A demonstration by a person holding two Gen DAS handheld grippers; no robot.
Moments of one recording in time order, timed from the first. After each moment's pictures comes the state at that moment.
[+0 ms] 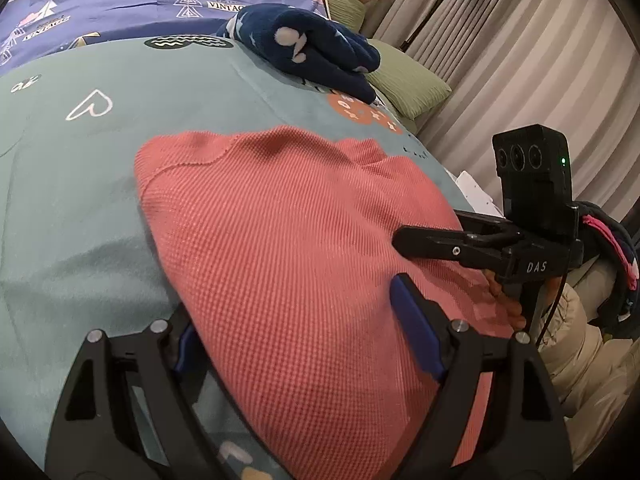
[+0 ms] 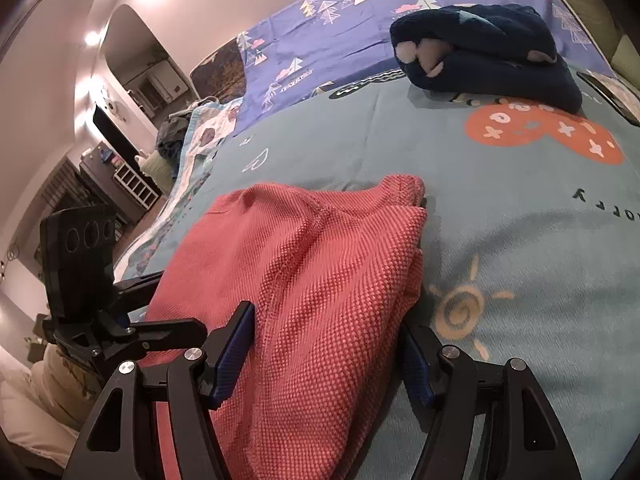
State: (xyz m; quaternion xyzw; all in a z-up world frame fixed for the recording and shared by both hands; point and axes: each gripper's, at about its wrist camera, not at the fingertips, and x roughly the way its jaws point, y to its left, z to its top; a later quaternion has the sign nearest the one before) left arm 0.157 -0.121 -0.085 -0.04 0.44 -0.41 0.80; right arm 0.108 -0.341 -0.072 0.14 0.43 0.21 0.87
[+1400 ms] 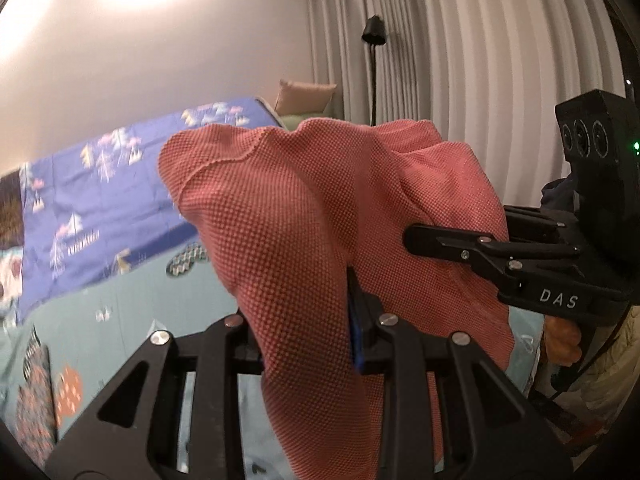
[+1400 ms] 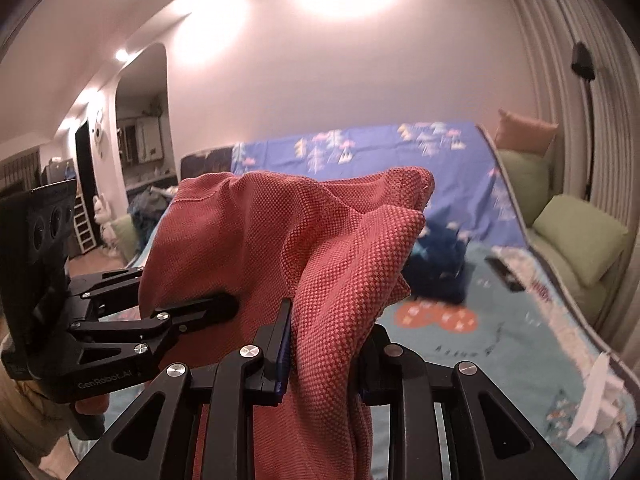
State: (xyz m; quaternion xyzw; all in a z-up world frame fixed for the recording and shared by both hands) left arm 0.039 -0.150 0.105 0.10 0.16 -0.38 0.91; right arm -0.052 -0.311 0.127 0.01 0.19 0.06 0.98
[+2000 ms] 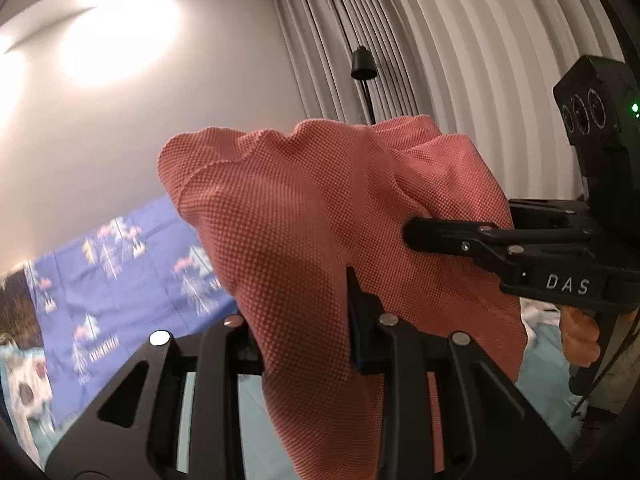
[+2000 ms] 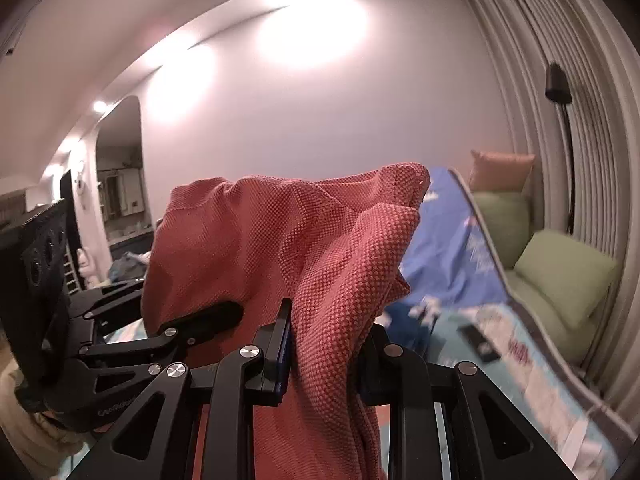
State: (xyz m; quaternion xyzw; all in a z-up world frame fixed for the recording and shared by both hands) left arm 0.124 -0.237 0.203 0.16 0.06 -0.37 0.91; right arm 0.033 -0.388 0.230 0.04 0.11 0.03 0.99
